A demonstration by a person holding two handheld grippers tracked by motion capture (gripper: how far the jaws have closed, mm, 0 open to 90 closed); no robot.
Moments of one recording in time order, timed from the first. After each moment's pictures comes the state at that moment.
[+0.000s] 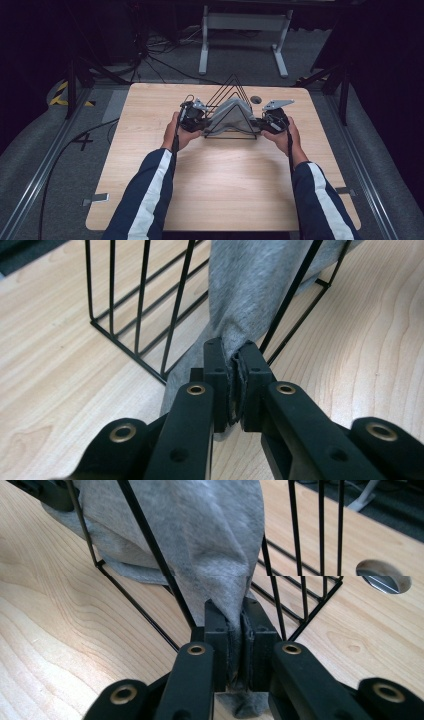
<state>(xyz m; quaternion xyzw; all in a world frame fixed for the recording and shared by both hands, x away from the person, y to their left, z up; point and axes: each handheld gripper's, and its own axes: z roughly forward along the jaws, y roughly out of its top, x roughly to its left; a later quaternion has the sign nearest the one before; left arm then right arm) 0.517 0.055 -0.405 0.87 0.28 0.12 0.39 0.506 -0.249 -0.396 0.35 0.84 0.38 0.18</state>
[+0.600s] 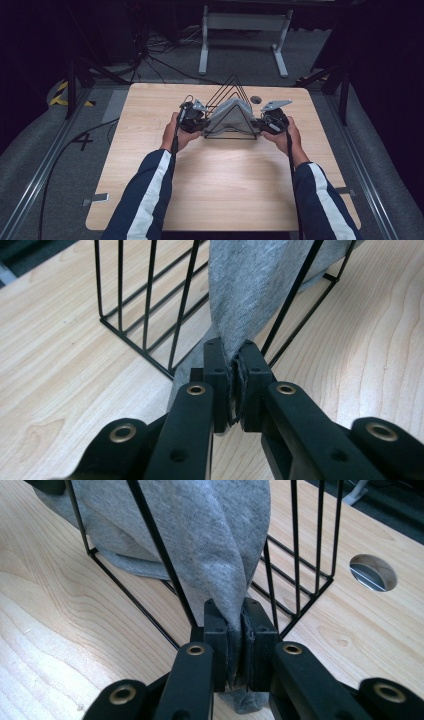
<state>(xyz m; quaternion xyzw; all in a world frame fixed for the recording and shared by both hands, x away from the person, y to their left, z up) 0.513 0.057 -0.398 0.87 0.28 0.14 0.38 0.502 -0.246 -0.390 0.34 0.85 0.35 0.20</state>
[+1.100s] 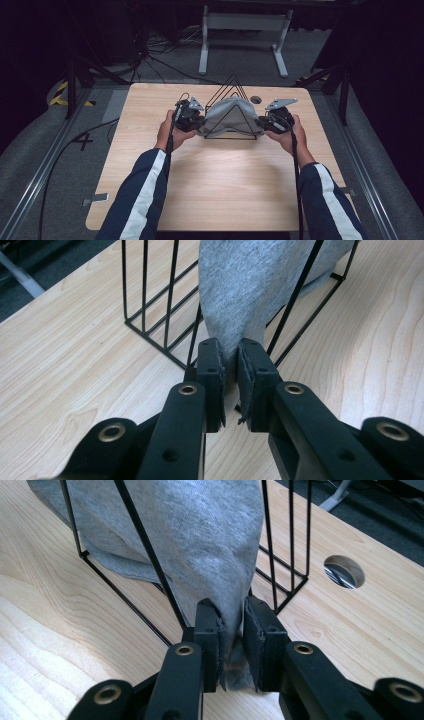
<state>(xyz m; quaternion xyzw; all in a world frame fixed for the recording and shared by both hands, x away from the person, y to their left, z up) 0.505 0.071 -0.384 0.87 0.27 0.17 0.37 0.493 -0.255 -0.375 0.35 0.84 0.34 0.22</state>
